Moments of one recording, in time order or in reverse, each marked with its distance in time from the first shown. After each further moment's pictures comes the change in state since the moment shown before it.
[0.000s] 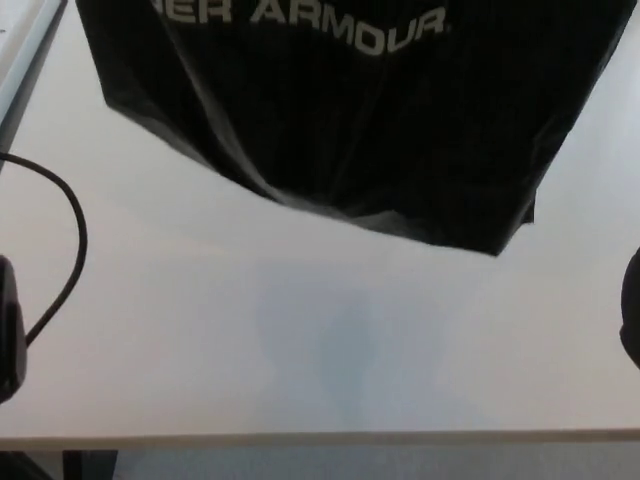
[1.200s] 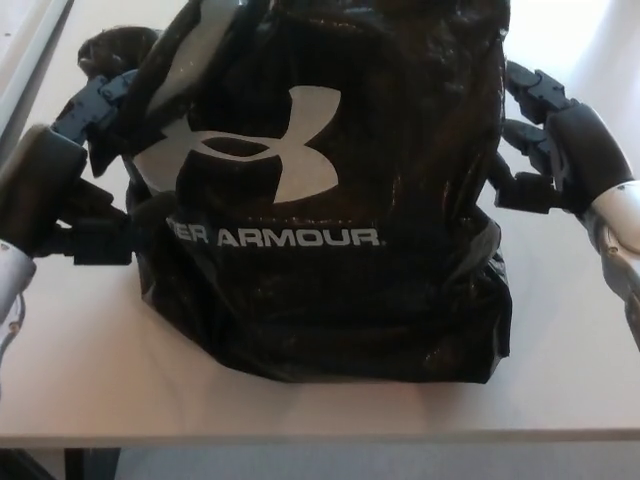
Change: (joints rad) left_arm 0.953 0.056 -0.107 -0.128 0.056 -0.113 -0.076; right_arm 0.748 -0.154 0.443 -0.095 -0.190 0.085 0.210
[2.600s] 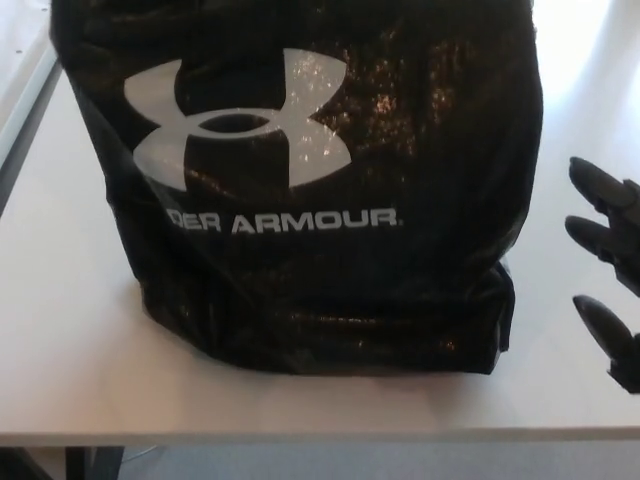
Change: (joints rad) left_arm 0.175 0.095 0.408 -0.134 -0.005 -0.139 0.018; right_arm 0.714 -0.140 -0.271 -0.867 0.093 0.063 0.216
